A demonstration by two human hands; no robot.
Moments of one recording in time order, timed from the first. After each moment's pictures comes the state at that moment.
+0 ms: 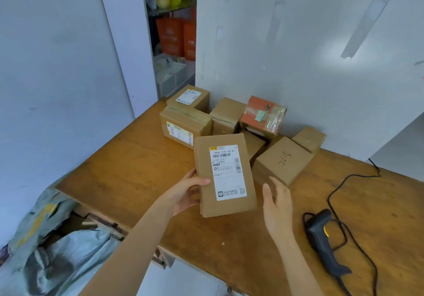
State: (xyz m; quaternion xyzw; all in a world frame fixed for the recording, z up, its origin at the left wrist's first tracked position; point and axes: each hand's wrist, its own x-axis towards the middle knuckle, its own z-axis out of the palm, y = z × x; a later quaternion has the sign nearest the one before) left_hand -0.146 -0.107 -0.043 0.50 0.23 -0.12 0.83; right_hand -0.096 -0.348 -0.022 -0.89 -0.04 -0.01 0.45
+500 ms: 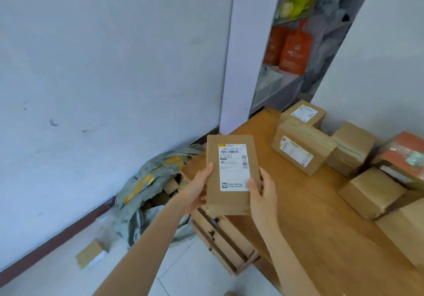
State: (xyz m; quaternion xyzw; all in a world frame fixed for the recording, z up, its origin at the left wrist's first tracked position) left_hand -0.327 0.118 -0.030 0.45 0.39 0.03 0.81; right_hand -0.231 -0.033 -0.021 -0.78 -0.21 0.15 0.57
